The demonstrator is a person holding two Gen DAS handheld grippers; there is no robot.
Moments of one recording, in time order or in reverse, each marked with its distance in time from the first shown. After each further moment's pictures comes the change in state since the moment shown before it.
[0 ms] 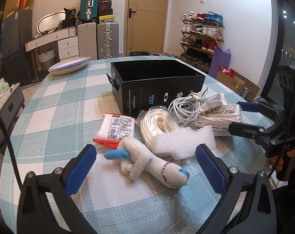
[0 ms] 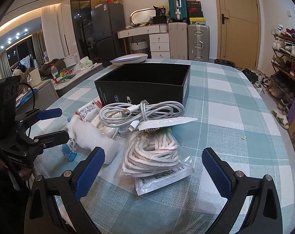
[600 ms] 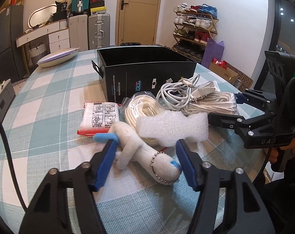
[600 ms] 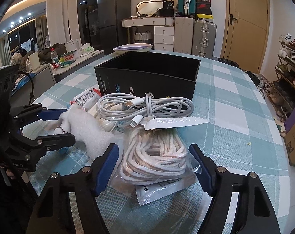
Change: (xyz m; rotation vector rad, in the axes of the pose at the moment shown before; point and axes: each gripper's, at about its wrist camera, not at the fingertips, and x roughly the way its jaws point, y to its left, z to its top) left arm 0.013 -0.008 -0.007 0.007 0.062 -0.068; right arm 0.022 0.012 0.004 -0.083 0.067 -0.020
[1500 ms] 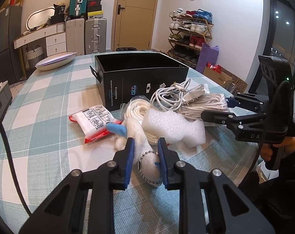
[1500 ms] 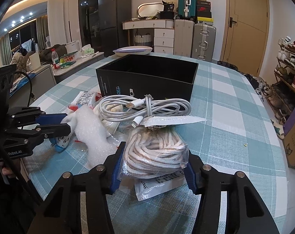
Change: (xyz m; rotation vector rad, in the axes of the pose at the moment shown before) left arm -0.015 -0.001 -0.004 0.005 -0.039 -0.029; right arm -0.009 0.001 -0.004 -0.013 -0.025 -0.002
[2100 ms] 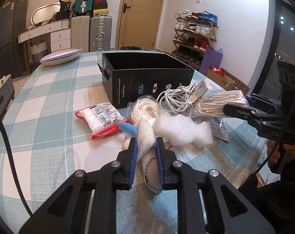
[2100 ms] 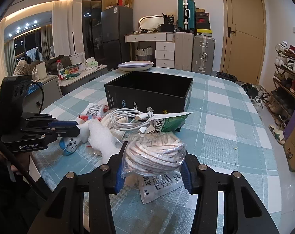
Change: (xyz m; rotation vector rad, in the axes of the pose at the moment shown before) left arm 0.000 0.009 0.001 -0.049 0.007 0.006; right arm -0.039 -0.004 -0.007 0.009 -0.102 0.013
